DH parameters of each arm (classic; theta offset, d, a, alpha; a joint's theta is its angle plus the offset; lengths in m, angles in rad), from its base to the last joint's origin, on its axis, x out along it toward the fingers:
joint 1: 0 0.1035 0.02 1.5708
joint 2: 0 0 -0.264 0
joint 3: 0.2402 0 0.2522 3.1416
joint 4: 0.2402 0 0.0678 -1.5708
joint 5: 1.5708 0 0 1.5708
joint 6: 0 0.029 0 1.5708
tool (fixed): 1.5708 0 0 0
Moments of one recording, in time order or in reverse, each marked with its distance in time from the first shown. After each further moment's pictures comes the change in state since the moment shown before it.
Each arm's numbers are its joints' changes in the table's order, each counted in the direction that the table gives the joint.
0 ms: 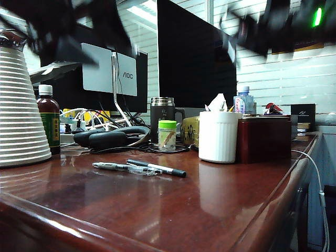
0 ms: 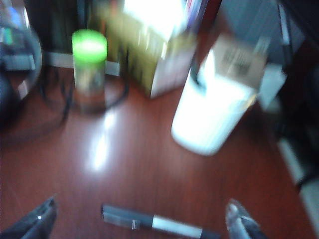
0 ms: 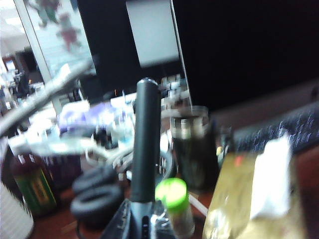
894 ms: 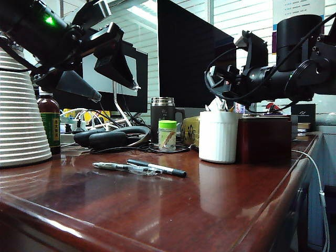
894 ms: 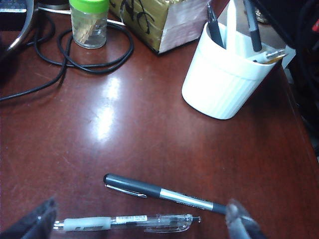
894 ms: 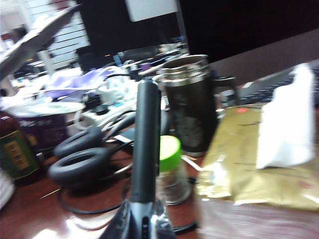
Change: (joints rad) left arm 0.000 -0.081 -0.001 0.052 -0.007 0.000; right arm 0.003 -0.274 0.085 -0.094 -0.023 -0.005
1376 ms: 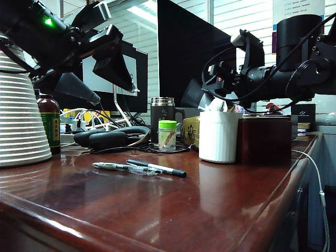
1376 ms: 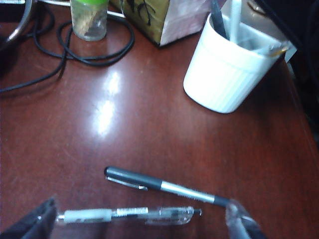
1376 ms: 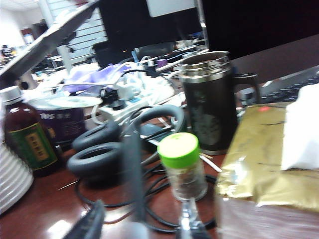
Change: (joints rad) left arm 0.000 0.000 0.000 0.024 0.000 0.000; right arm 0.000 0.000 0.000 -0.001 -0.071 -0.003
